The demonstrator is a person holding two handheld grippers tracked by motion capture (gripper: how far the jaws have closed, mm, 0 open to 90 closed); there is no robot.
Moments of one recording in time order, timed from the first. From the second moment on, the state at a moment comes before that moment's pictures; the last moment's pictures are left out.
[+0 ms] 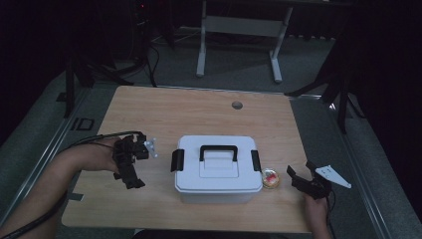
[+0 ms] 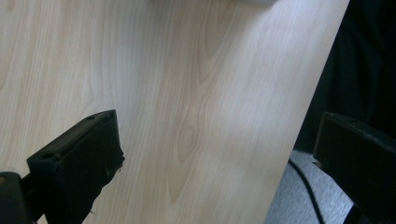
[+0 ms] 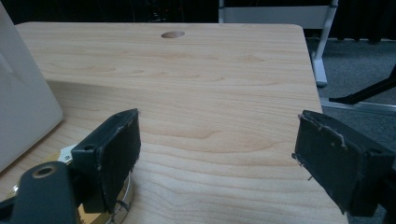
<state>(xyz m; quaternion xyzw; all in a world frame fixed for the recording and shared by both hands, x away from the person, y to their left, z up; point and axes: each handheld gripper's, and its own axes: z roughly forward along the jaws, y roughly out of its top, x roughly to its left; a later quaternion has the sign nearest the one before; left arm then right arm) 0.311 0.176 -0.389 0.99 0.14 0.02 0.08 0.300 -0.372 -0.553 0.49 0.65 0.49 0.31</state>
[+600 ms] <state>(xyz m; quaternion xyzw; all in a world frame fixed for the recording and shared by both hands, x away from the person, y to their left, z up) 0.316 0.139 -0.365 0.99 0.11 0.01 0.10 0.300 -0.372 -0.553 0.49 0.65 0.49 0.31</state>
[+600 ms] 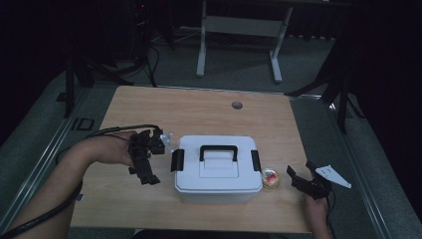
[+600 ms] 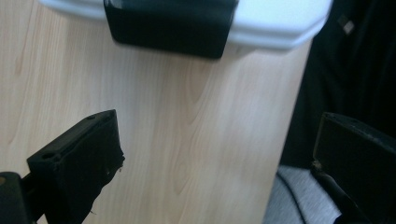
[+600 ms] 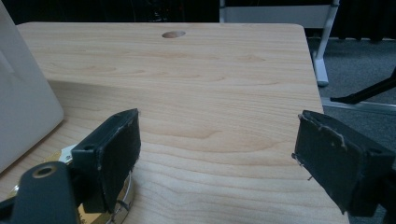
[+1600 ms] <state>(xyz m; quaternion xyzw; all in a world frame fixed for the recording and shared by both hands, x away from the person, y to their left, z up) 0.343 0.063 -0.374 1.00 0.05 0.01 0.06 0.300 -0.372 -0.553 0.49 0.66 0.49 0.31</state>
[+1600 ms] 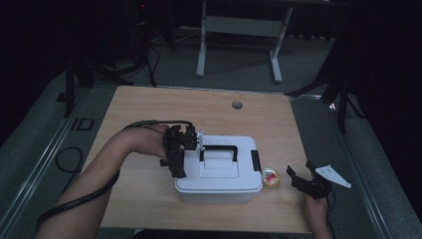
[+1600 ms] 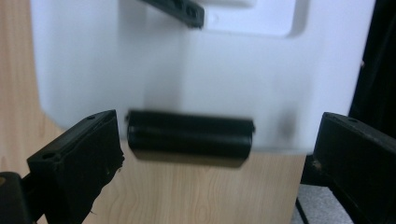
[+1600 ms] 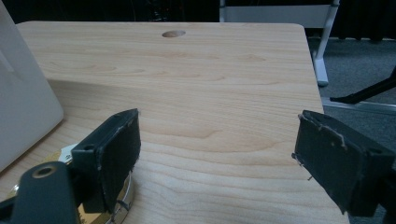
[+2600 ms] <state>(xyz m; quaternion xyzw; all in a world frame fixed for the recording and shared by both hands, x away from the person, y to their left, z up) 0.362 0.016 -0.372 1.00 0.05 0.02 0.06 0.300 -0.371 -0.553 0.49 0.66 0.49 0.31</state>
